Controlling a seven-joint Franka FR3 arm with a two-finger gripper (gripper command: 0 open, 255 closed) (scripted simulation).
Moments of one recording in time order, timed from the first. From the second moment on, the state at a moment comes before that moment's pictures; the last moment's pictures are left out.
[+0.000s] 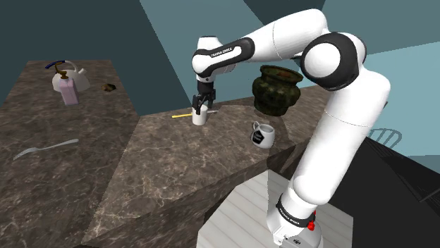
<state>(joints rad) -0.03 0.05 -0.13 -2.01 -0.01 2.02 -0.19</state>
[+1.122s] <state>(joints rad) -0.06 0.39 -0.14 -1.75 -0.01 2.14 -0.22</state>
